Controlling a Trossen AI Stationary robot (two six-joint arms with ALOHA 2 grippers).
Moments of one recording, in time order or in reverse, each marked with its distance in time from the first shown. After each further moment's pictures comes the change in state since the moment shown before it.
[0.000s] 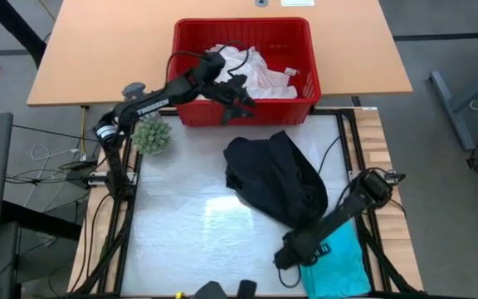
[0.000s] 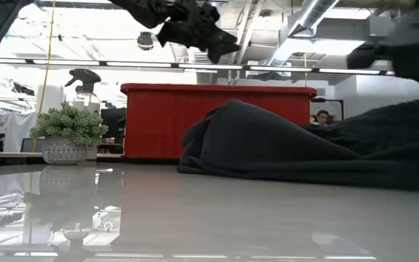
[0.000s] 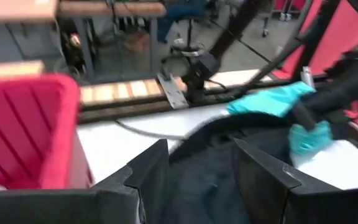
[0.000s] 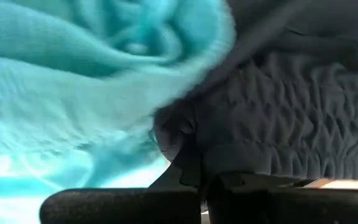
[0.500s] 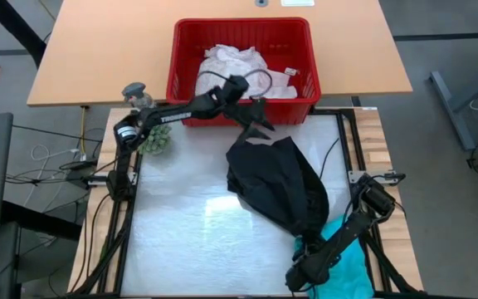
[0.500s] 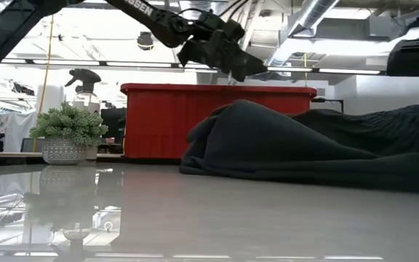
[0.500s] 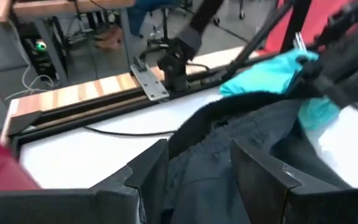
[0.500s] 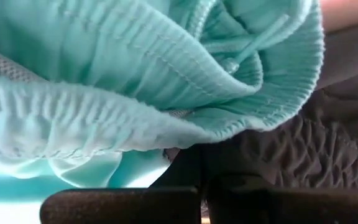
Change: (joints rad) left arm -0.135 0.167 0.001 0.087 -0.037 0.126; right arm 0.144 0.067 0.015 0.061 0.013 -0.172
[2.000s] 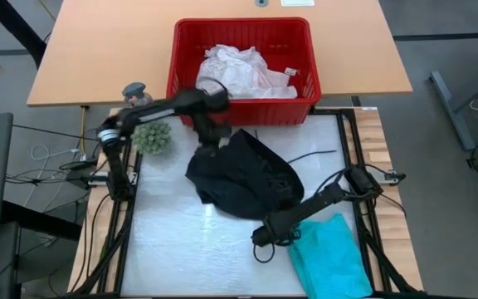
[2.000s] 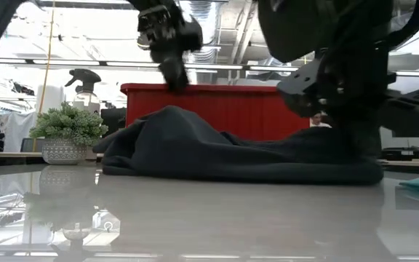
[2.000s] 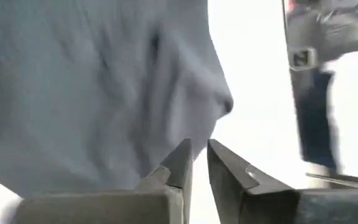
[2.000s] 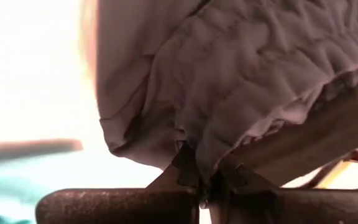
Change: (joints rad) left arm 0.026 -0.201 -0.014 -1.099 -0.142 0.145; right arm -0.357 -0.001 0.000 0.100 0.170 0.311
